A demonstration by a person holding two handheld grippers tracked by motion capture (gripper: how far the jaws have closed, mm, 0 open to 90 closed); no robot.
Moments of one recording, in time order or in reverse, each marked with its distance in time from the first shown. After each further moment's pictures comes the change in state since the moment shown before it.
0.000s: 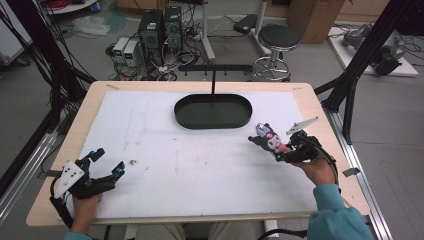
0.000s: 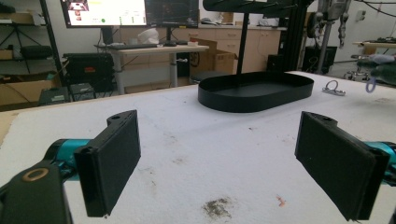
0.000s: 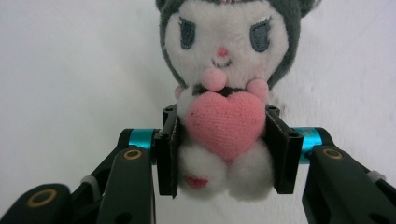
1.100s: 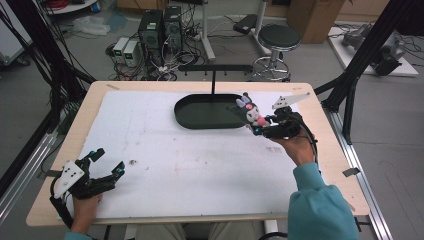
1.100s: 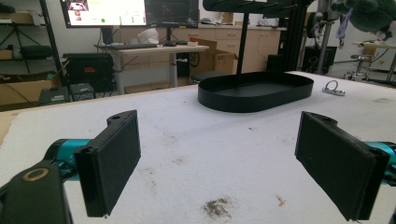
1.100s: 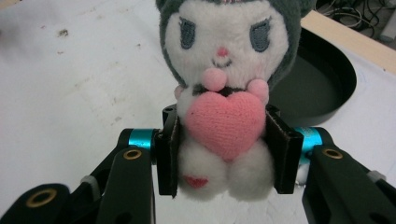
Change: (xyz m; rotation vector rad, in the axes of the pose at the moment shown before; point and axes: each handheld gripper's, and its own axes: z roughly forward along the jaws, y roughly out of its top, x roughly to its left) left arm 0.000 0.000 0.000 0.000 0.000 0.000; right arm 0.019 0.082 -0.008 -0.277 0.070 -0.069
